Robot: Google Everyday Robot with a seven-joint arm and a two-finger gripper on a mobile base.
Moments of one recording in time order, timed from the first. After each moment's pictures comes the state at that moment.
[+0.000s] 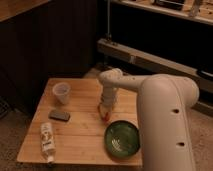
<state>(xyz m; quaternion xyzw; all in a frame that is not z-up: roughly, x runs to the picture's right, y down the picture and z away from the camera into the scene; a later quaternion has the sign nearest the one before) 0.014 0.146 0.880 -0.40 0.18 0.46 0.77</state>
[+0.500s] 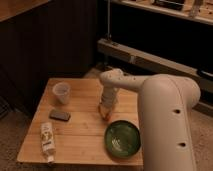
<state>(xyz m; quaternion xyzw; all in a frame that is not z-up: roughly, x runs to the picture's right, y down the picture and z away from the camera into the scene) 0.015 0.147 0.879 -0.40 0.18 0.46 0.77</state>
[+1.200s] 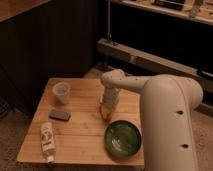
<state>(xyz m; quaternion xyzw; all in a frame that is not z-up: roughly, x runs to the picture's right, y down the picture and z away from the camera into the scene) 0.020 0.151 0.876 -0.40 0.18 0.45 0.77</state>
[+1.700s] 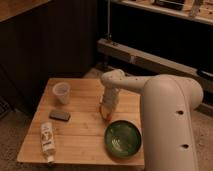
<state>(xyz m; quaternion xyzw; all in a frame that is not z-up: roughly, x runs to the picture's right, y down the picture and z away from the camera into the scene) 0.022 0.153 0.874 -0.41 0.18 0.45 0.77</state>
